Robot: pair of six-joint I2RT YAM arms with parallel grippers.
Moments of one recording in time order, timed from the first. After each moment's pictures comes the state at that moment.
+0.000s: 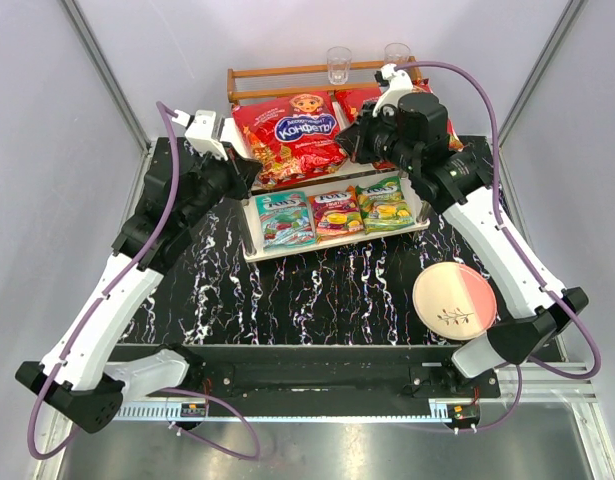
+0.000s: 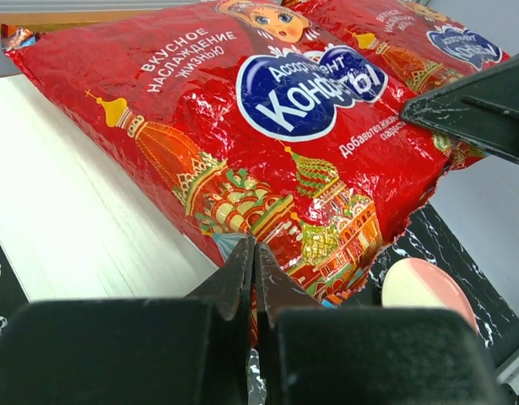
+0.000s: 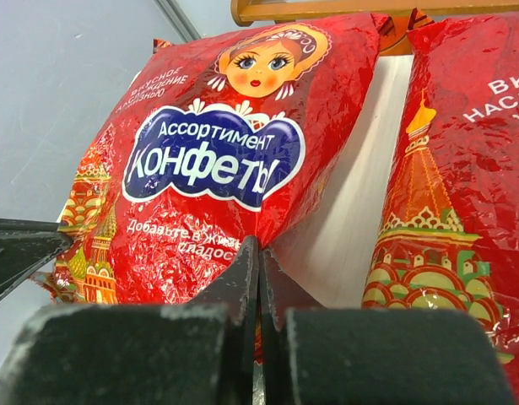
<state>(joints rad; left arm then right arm) -0.50 1.09 1.36 -0.38 0.03 -0.31 0.56 1.52 1.82 -0.51 -0.09 0.37</state>
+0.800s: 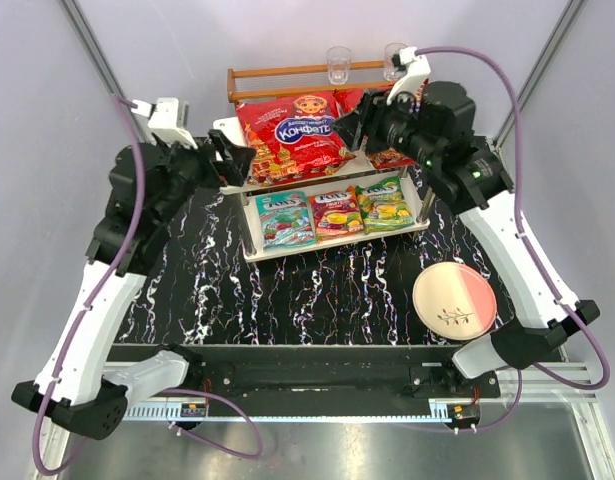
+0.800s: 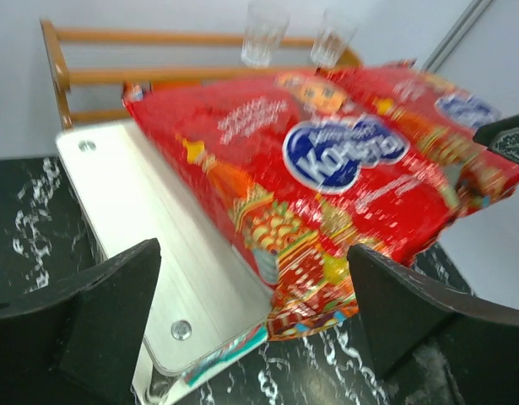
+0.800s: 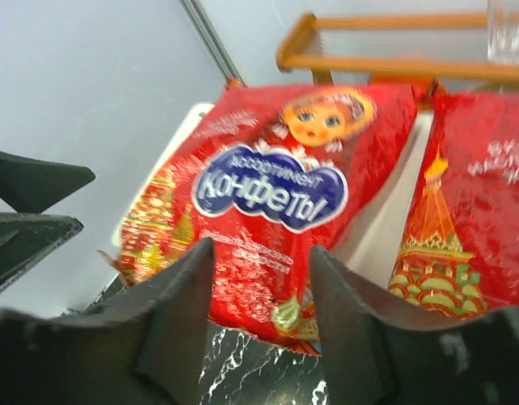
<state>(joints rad) -0.38 1.07 1.41 -0.43 0.05 -0.32 0.55 1.48 1.87 -0.51 -0.15 0.36</state>
